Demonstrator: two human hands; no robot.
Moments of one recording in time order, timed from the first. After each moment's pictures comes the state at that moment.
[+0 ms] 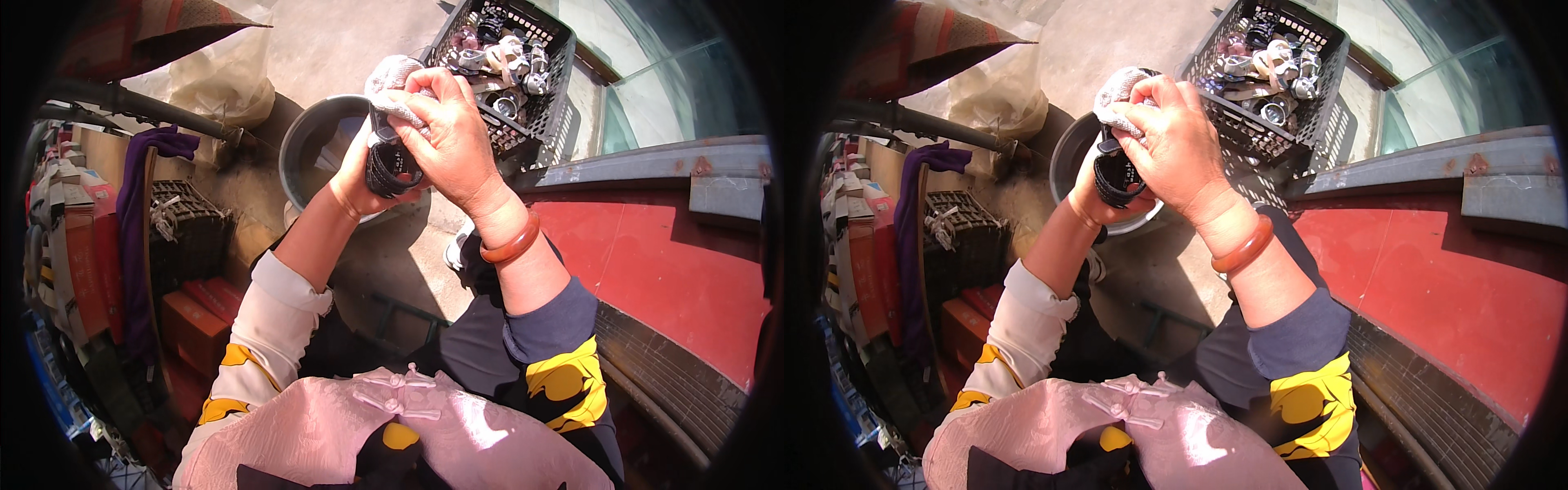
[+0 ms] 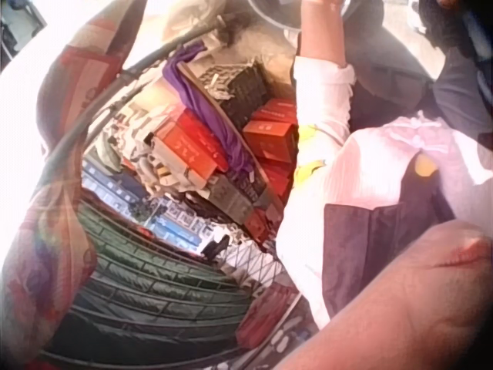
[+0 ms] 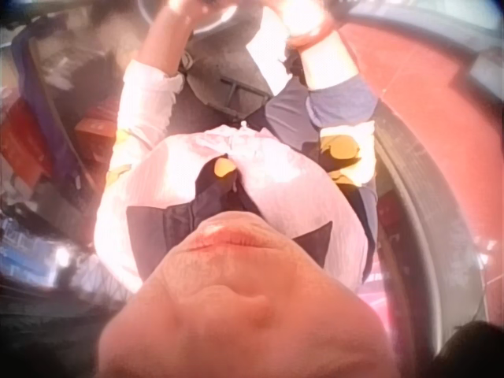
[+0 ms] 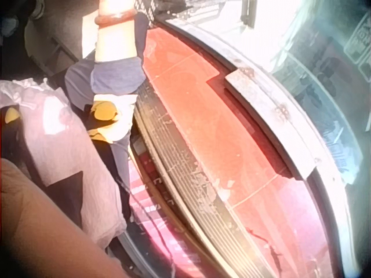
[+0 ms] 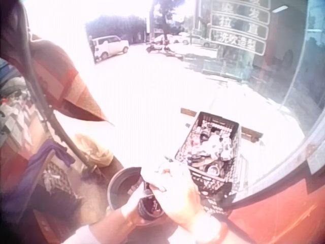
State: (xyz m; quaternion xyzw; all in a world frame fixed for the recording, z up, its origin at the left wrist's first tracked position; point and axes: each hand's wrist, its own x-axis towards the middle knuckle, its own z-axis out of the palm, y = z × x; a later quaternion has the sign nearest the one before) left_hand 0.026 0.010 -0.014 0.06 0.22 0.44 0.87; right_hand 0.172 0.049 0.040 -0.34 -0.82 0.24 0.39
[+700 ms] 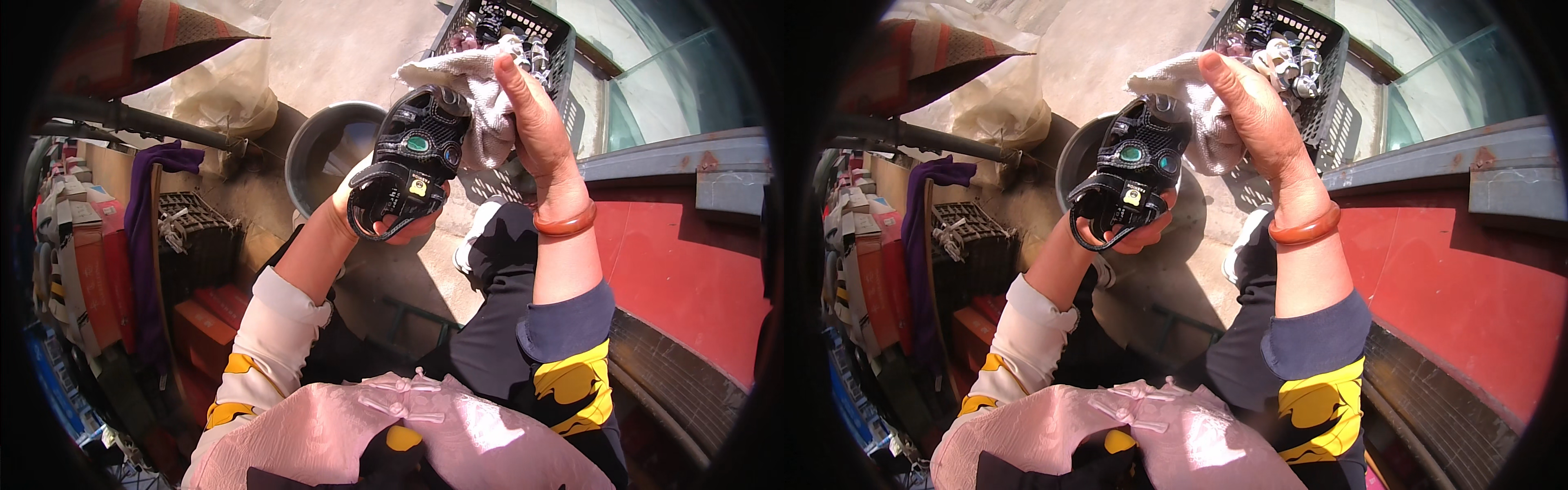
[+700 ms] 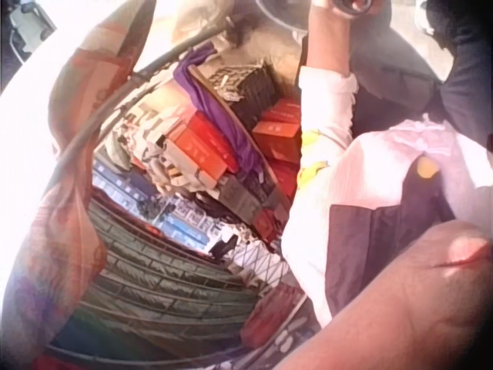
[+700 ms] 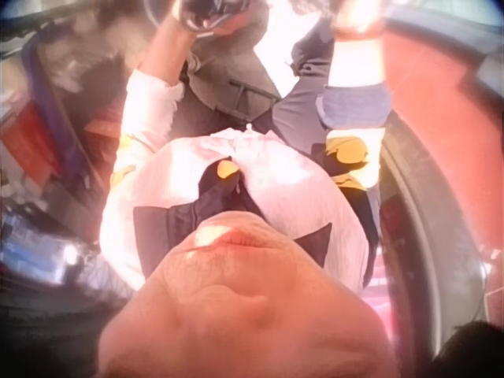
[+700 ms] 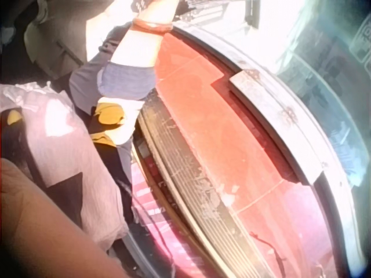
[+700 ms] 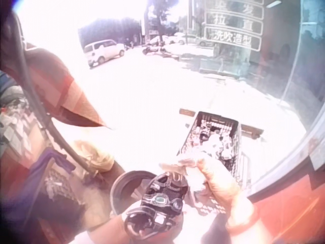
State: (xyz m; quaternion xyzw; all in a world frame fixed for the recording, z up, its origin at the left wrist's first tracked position) left_hand 0.025 0.002 -0.016 -0.11 -0.06 0.20 0.97; right_hand 0.222 0.089 0.065 -0.30 -0.53 0.67 0.43
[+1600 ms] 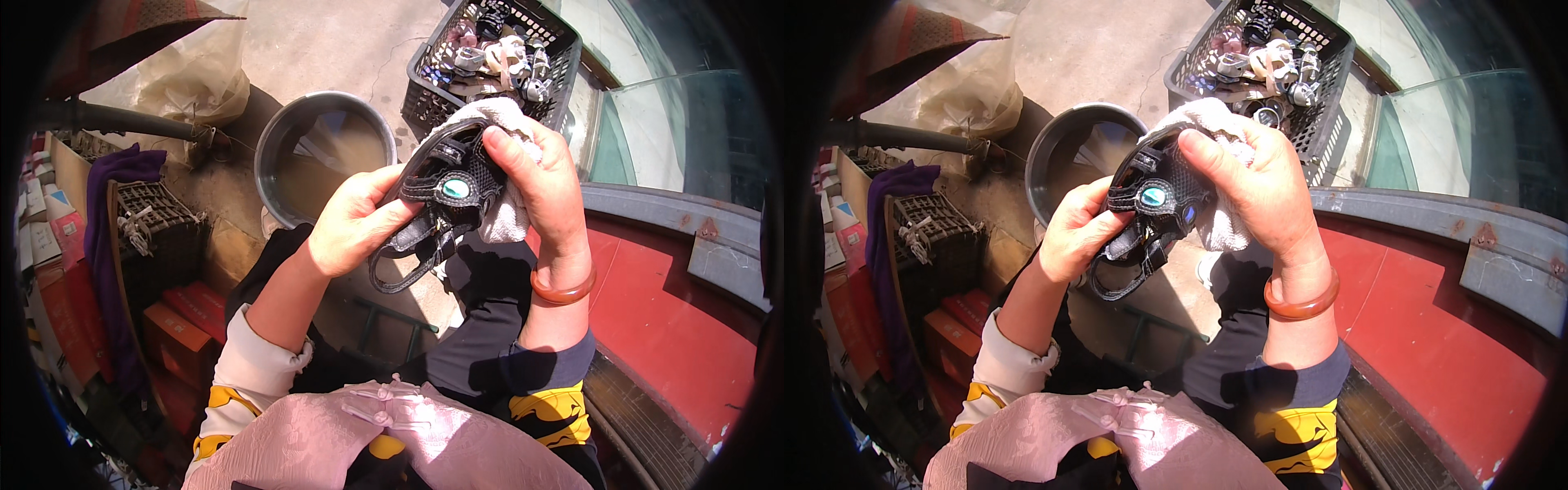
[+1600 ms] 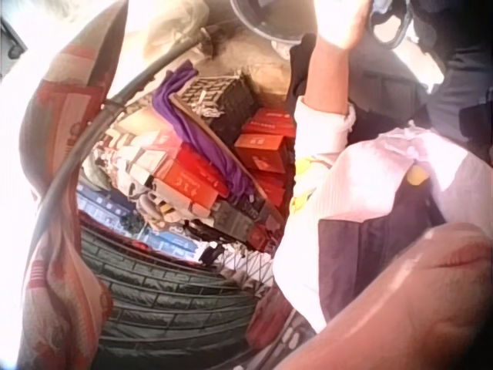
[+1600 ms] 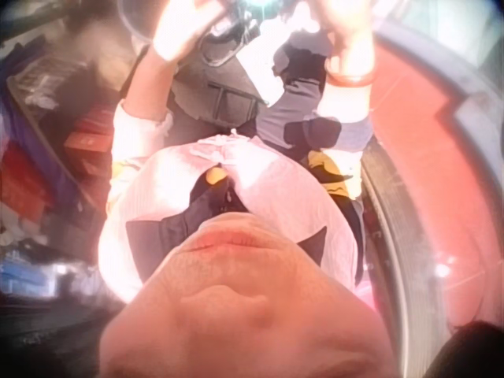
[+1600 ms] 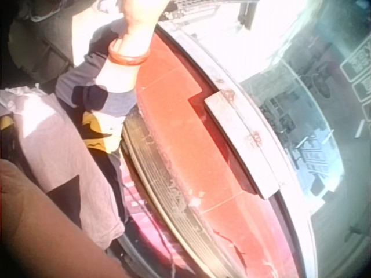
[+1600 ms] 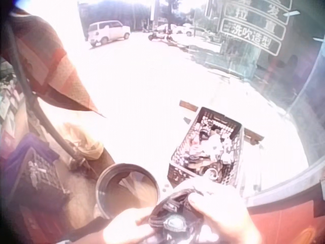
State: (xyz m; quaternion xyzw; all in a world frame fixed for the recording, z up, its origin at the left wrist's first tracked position) left_hand 0.023 0.001 0.016 0.38 0.34 0.48 0.72; right_hand 0.218 0.087 0.068 -0.35 -0.49 0.72 0.33
